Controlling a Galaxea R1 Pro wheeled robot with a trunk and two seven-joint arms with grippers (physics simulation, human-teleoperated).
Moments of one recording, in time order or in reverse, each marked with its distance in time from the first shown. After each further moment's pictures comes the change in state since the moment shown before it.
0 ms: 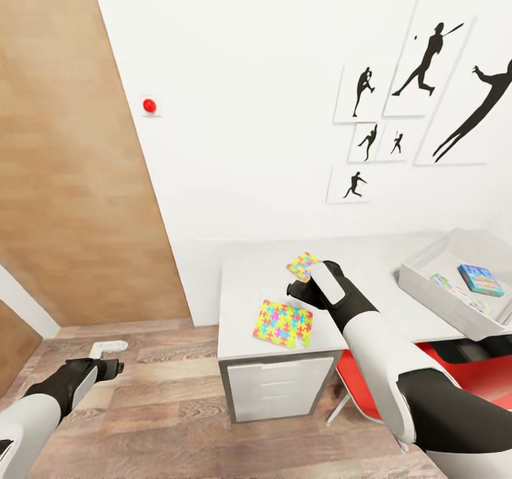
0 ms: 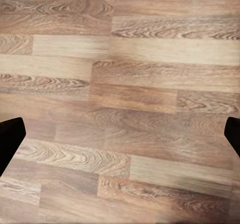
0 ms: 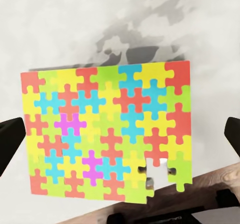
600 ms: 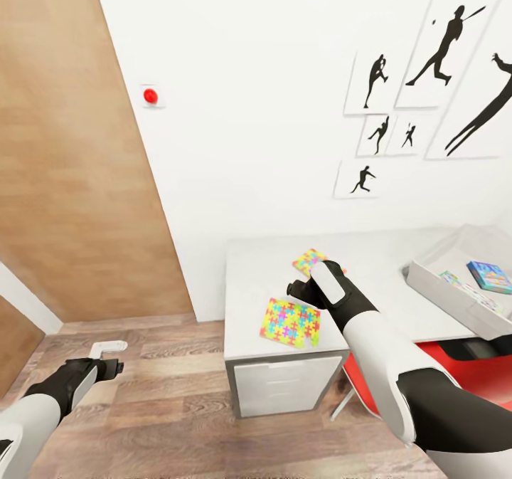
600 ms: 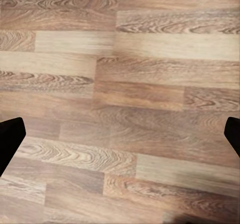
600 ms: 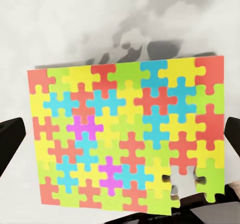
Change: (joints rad) left arm 0.000 0.001 0.001 0.000 -0.001 -0.002 0.001; right arm -0.002 0.000 -0.001 0.000 -0.001 0.000 0.000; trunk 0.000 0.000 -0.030
